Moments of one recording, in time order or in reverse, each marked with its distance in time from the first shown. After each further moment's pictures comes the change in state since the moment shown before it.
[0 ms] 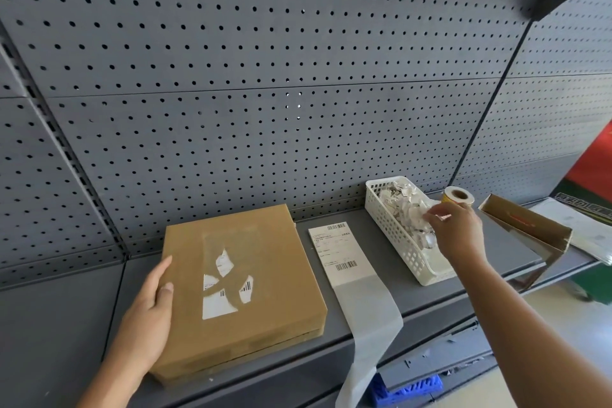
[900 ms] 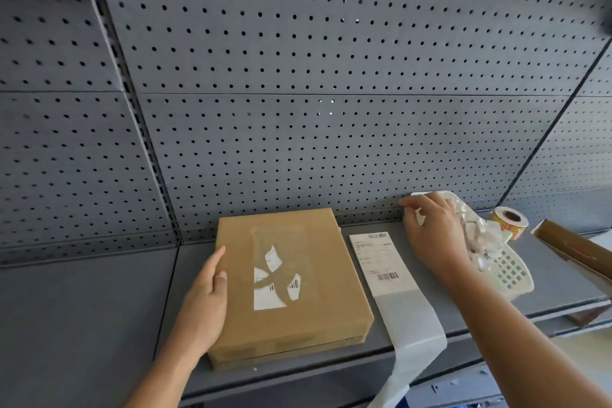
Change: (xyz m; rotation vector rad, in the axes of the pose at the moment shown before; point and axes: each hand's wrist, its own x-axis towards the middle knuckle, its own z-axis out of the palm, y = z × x) left_hand -0.002 0.004 0.001 -0.028 -0.024 0.048; right_hand -0.044 -0.103 0.040 0.050 0.002 -0.436
